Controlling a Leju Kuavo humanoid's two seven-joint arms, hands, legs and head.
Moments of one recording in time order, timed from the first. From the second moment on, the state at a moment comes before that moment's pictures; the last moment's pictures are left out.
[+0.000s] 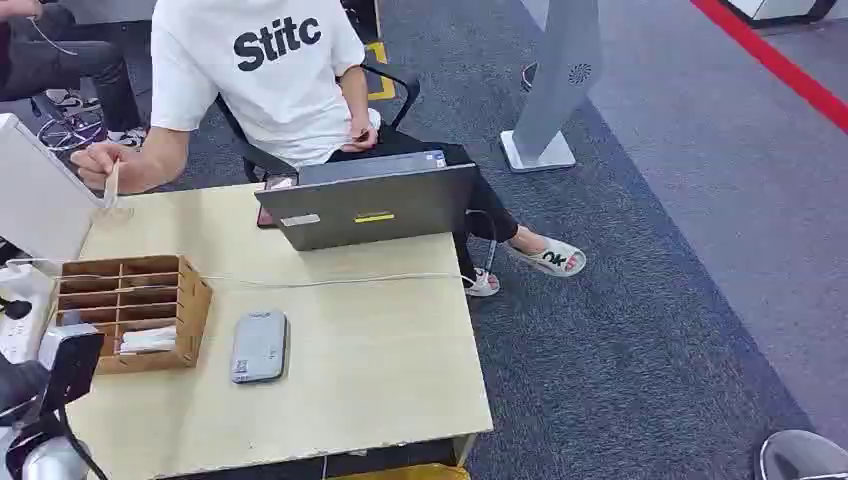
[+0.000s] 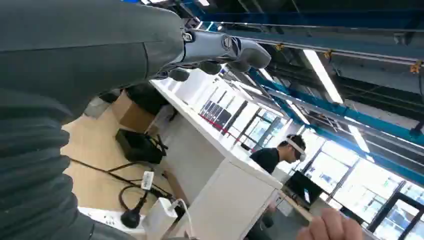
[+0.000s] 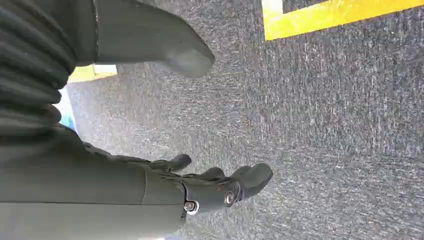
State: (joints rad) left arm -0.18 0.00 0.25 -1.42 -0.91 0.57 -0.33; right arm -0.05 0.08 -0.19 -0.20 0.36 -0.45 0.21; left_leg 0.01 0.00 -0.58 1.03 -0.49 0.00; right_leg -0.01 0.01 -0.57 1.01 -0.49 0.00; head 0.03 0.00
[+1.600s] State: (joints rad) left arm -0.49 0.08 0.03 -1.11 -1.41 0.49 -0.07; right arm -0.05 0.08 -0.18 -0.20 0.47 -0.37 0.21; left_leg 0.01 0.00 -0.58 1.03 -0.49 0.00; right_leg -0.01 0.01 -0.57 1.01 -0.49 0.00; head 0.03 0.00
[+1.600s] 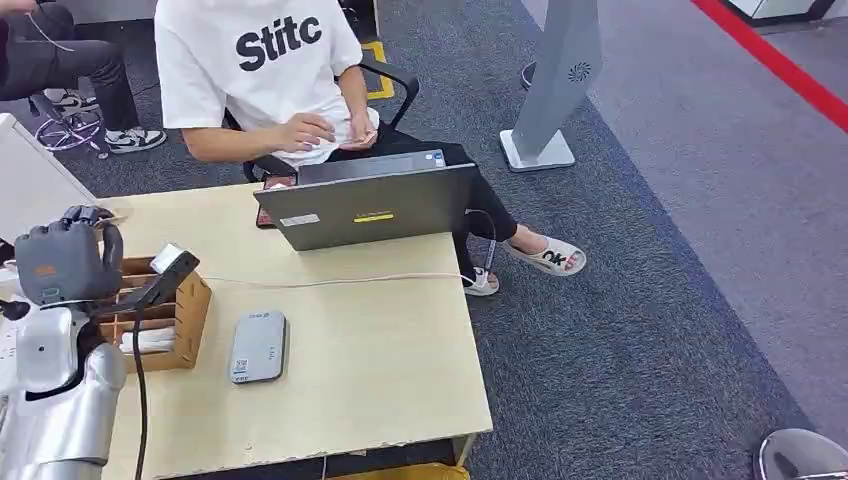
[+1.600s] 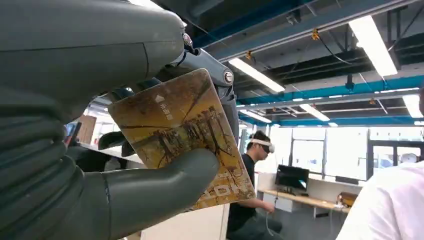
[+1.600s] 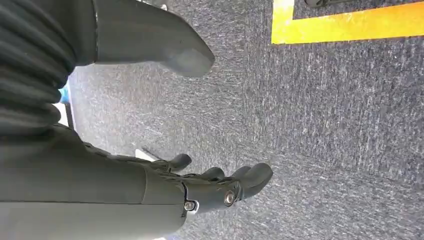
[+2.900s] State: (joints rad) left arm -0.35 -0.05 -0.16 -1.09 -1.48 0.21 -0.05; right arm -0.05 0.09 -0.28 -0.20 0.58 -0.32 0.19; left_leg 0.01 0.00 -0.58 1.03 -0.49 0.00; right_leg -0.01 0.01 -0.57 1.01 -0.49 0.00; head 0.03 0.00
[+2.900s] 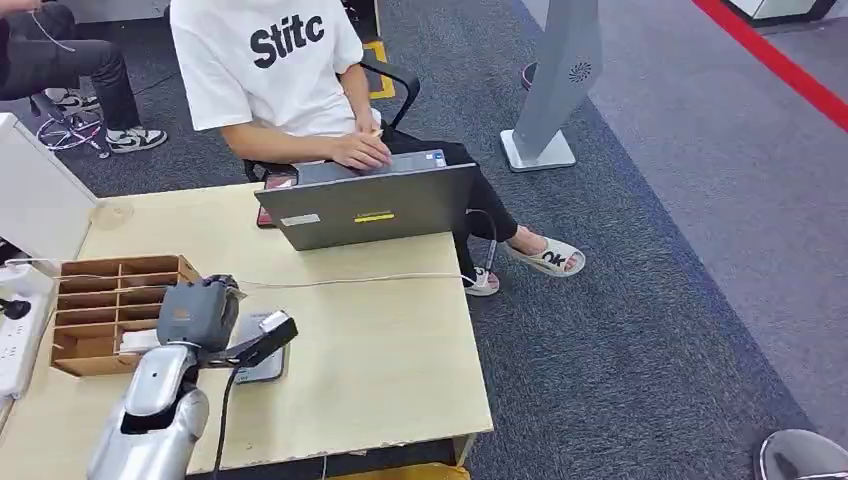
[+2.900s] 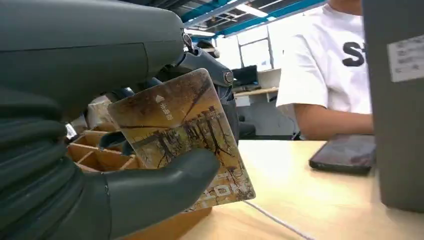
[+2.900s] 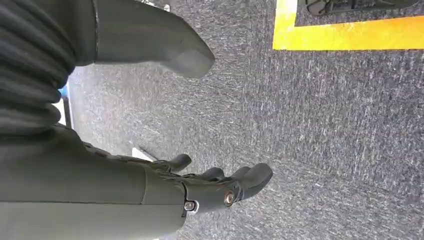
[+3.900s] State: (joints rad) left arm -0.30 -0.09 -0.19 -1.01 -1.47 0.16 -0.09; right arm -0.05 0.09 -0.32 -0.20 0.61 -0.31 0.19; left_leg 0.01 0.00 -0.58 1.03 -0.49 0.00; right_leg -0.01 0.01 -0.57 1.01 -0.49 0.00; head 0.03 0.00
